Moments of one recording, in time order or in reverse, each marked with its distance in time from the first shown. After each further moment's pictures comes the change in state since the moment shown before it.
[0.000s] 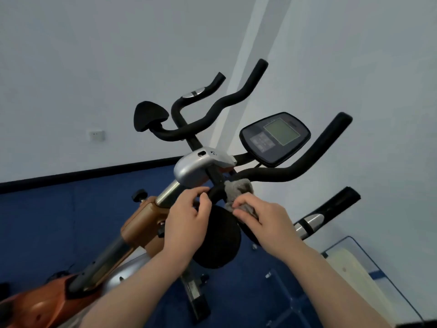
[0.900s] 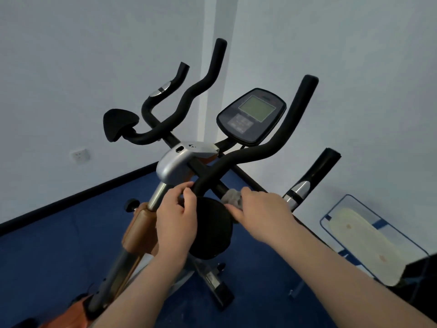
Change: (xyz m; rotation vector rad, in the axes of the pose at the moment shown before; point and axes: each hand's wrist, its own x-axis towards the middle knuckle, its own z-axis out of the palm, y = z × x) left_hand 0.000 0.002 0.000 0.025 0.016 -0.030; right_hand -0.009 -0.017 0.008 -0.564 -0.181 0.361
